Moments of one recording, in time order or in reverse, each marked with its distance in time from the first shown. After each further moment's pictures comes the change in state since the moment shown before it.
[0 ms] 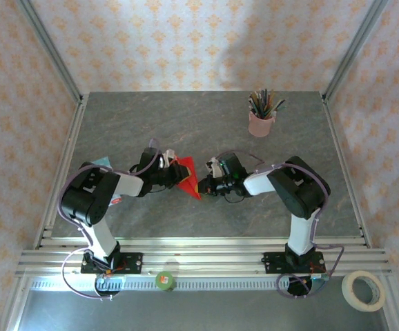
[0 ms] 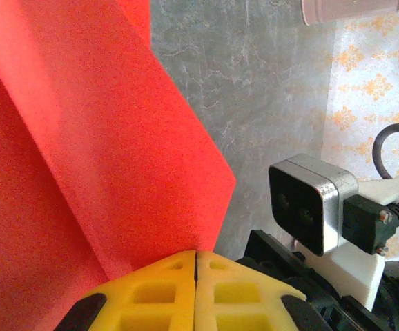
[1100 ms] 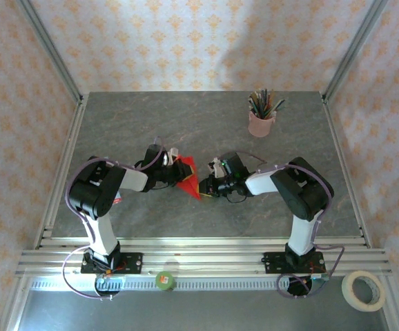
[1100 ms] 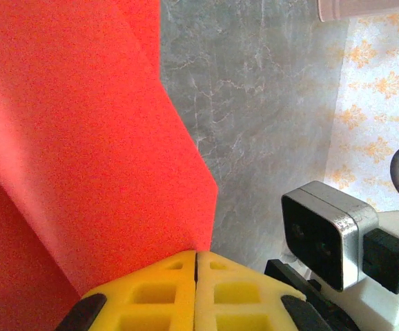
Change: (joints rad) left arm -0.009 0.078 0.083 -0.048 0.013 0.002; right arm -0.010 -0.031 -0.003 -0.065 -0.013 0.034
